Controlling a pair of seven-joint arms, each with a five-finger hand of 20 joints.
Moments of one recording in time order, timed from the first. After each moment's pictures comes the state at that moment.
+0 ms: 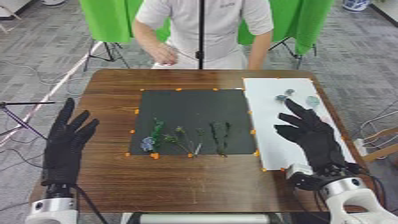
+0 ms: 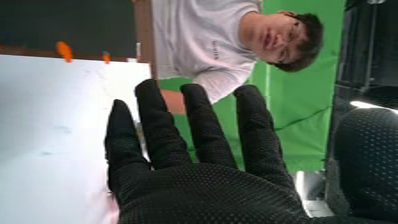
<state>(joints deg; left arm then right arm) 131.8 -66.3 -97.6 -123.2 54.0 11.0 23.2 -126.1 -71.1 98.9 -129.1 -67.4 0.1 4.7</state>
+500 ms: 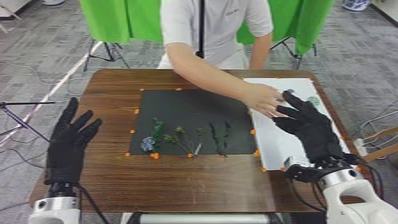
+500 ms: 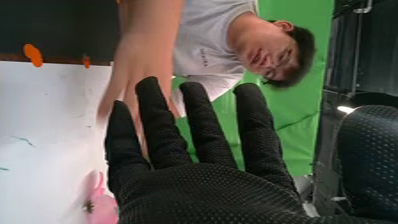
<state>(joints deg) 131.3 -66.2 -96.8 -123.1 53.8 11.0 23.0 -122.9 -69.6 97.3 -128.5 -68.1 1.1 4.9</state>
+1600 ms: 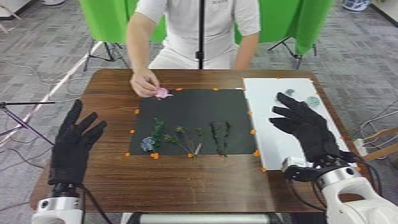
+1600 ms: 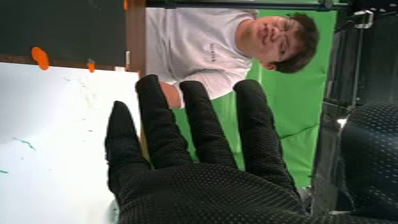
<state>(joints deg) 131.1 -67.0 -96.6 -123.1 52.9 9.4 20.9 -121.9 -69.3 97.4 -128.0 -69.8 -1.2 5.9</state>
